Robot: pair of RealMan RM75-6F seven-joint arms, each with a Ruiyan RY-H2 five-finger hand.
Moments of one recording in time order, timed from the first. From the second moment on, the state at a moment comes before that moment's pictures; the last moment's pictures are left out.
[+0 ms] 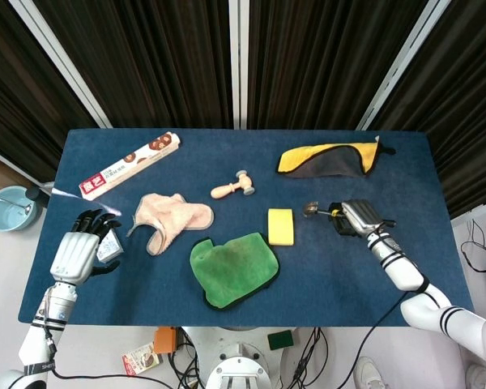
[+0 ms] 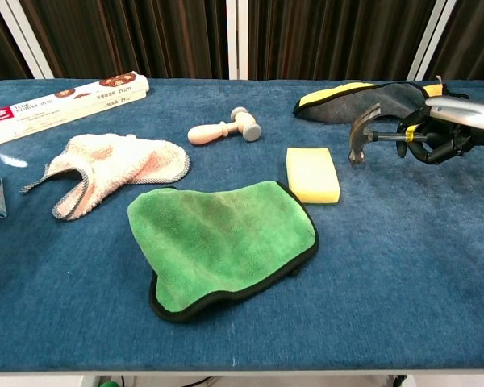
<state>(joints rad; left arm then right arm) -0.27 -1.29 -0.06 -1.69 1.43 1.33 0.22 0.68 -1.55 0.05 -0.99 -1.45 0.86 0.46</state>
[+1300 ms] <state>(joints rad) -0.19 -1.12 -0.07 -1.74 1.40 1.45 0.17 0.29 -1.06 0.08 -1.50 -1.34 1.35 0.25</state>
